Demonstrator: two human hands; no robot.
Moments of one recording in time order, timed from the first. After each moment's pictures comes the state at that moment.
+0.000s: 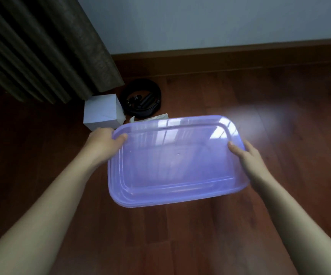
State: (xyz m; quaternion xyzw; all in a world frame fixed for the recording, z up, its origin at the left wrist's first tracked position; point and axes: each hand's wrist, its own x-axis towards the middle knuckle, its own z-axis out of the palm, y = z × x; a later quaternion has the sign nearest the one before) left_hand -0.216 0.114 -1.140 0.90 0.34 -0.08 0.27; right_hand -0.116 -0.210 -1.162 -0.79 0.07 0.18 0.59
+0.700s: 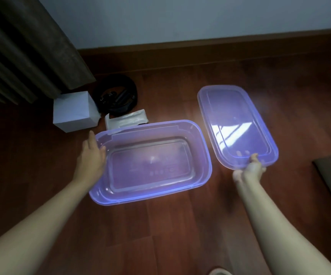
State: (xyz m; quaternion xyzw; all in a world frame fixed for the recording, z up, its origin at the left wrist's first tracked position) left_hand -0.233 0.083 -1.207 0.92 0.31 -0.03 0.24; right_hand -0.105 -0.274 -1.227 -0.43 0.44 -0.10 0.78
